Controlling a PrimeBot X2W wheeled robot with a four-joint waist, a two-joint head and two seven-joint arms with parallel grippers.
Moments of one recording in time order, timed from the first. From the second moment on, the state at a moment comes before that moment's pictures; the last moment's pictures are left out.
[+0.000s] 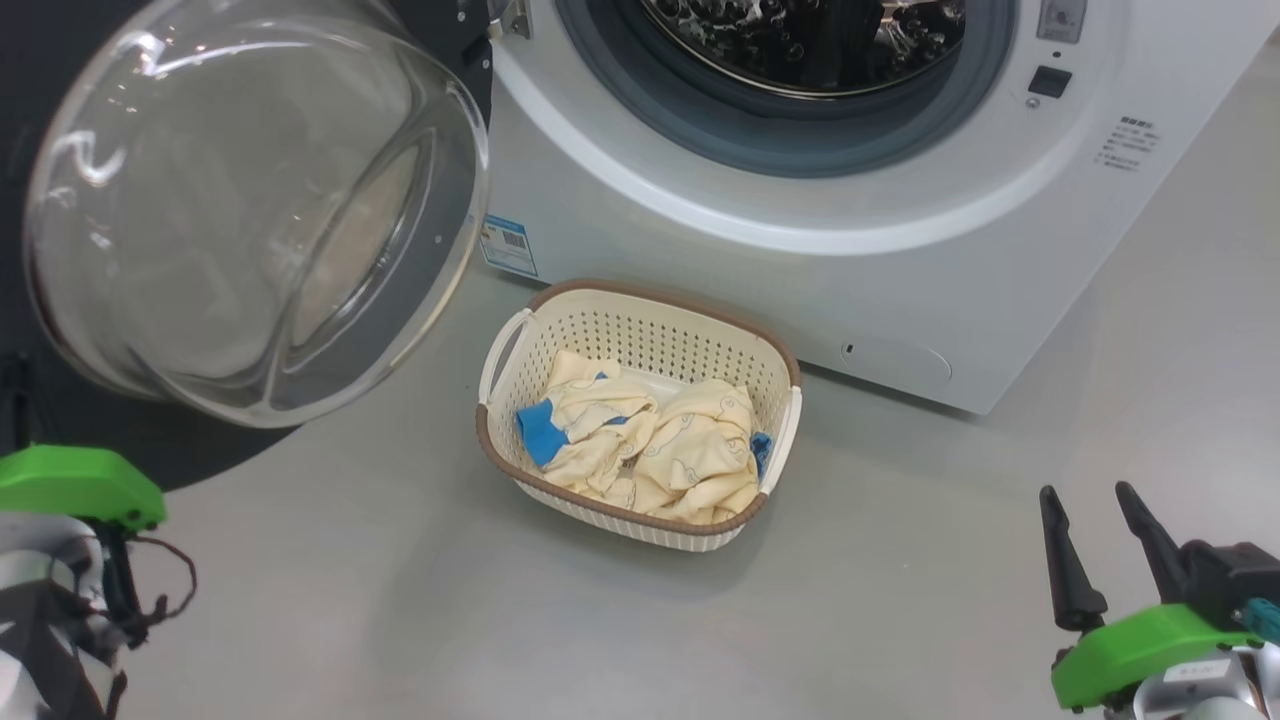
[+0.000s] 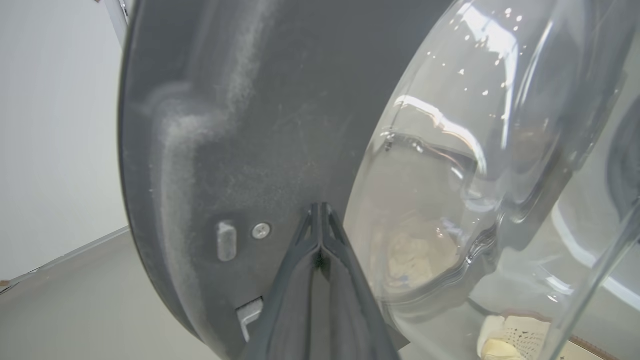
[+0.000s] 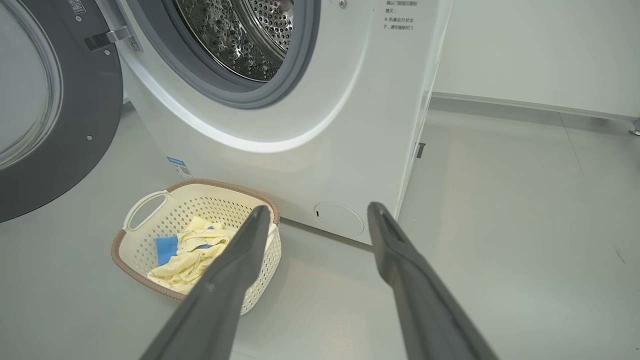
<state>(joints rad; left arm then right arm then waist) -0.44 0.36 -0.13 0.57 -0.53 0.25 -0.25 0.05 -0.04 -0.15 0.24 0.07 0.12 -0.20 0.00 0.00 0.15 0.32</state>
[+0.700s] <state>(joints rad) -0.58 0.37 -0.02 0.71 -0.45 0.24 -0.25 0.03 -0.04 -0.15 0.25 0.06 0.12 -0.20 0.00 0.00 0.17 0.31</state>
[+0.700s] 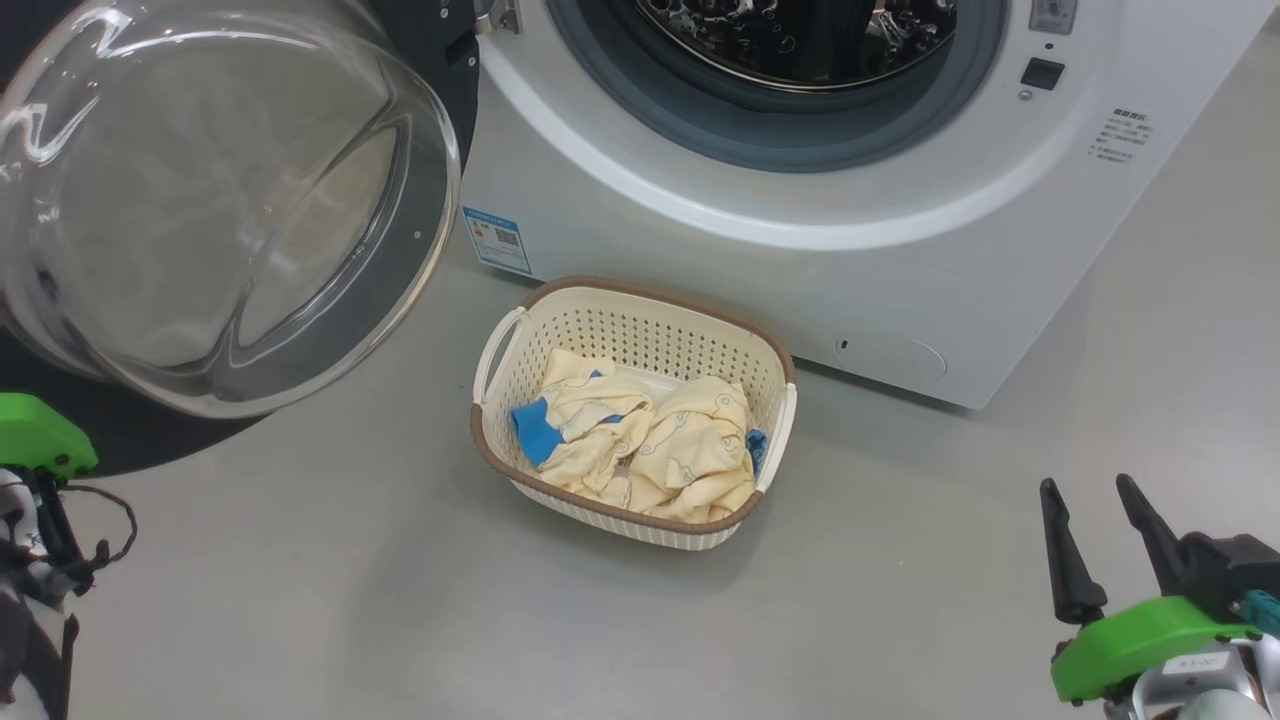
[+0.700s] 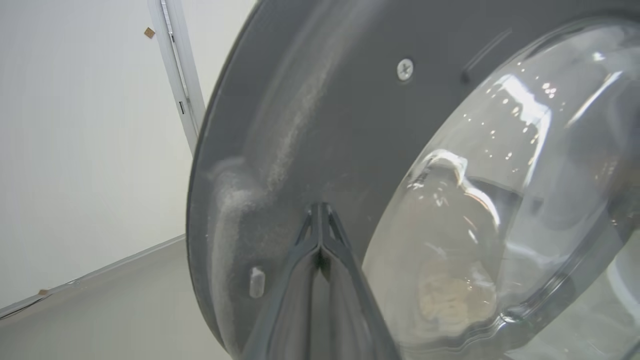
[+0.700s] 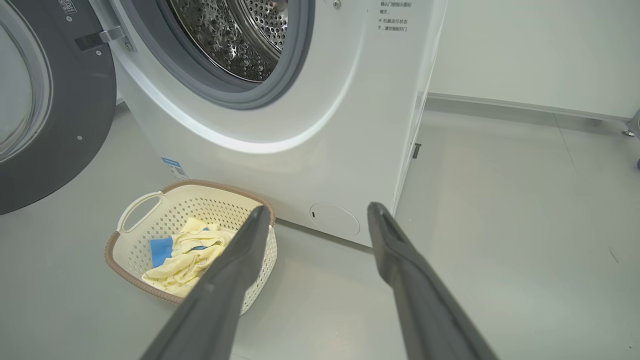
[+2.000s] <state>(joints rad) 0.01 0.10 -0.15 -0.04 -0.25 0.19 -0.26 0.05 -0.04 -0.11 0.23 0.04 0.12 -0.19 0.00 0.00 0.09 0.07</state>
